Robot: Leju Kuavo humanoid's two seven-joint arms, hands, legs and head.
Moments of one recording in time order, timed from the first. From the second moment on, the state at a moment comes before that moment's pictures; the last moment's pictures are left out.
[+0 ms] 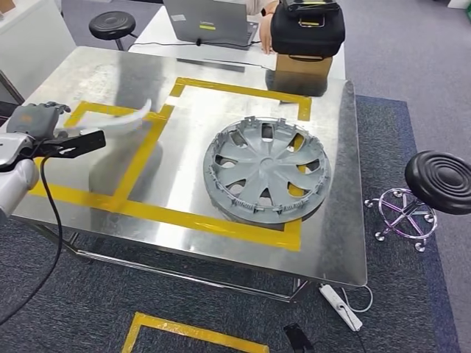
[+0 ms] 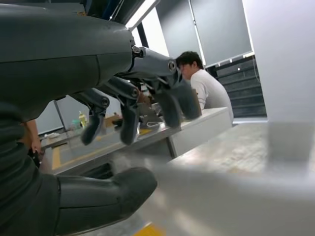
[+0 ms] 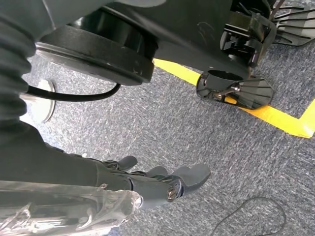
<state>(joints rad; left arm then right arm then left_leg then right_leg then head) -1.13 0.31 -0.78 -0.26 -0.94 0.28 -0.13 -0.18 0.21 -1.04 -0.19 1.33 -0.11 0.00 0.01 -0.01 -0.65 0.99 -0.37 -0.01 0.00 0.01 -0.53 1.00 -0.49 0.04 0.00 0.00</state>
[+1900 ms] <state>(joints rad) -1.06 0.30 -0.68 -0.26 -0.90 0.27 -0.20 -0.19 0.21 -1.04 -0.19 1.34 -0.11 0.00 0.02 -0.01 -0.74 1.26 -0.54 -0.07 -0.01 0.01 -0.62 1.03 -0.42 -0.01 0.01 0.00</state>
